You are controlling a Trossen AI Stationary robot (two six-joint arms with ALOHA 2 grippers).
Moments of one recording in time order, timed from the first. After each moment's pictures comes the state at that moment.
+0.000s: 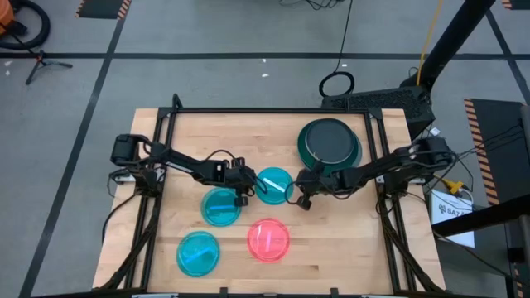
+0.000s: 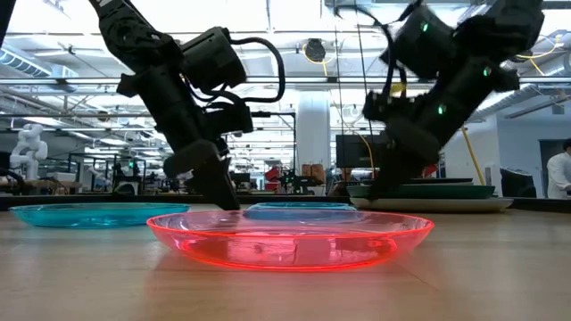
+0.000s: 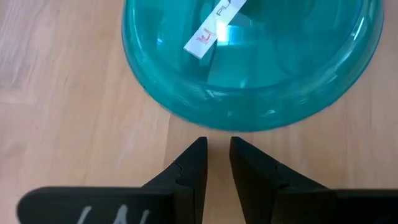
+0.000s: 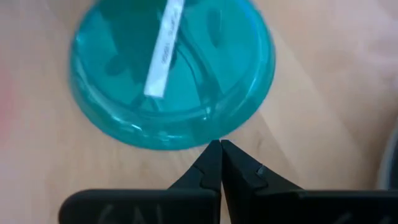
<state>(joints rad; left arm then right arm) 0.01 1.76 0.81 -0.05 -0.14 0.00 0.10 1.56 0.58 0.07 0.31 0.41</state>
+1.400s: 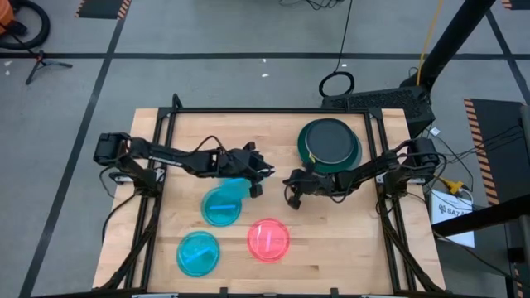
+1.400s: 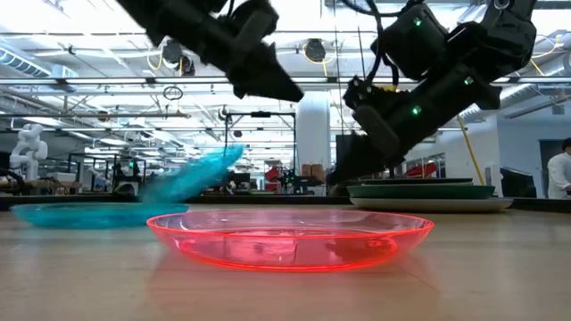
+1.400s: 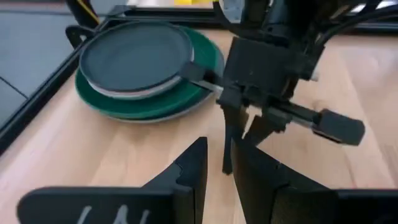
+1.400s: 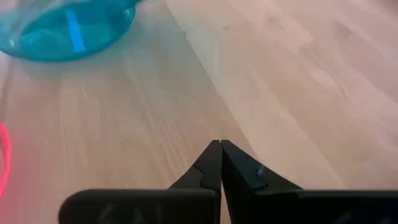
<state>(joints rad) 0.01 1.58 0.96 0.12 -0.13 -0.03 0.10 1.68 0.59 0.43 0.37 0.32</state>
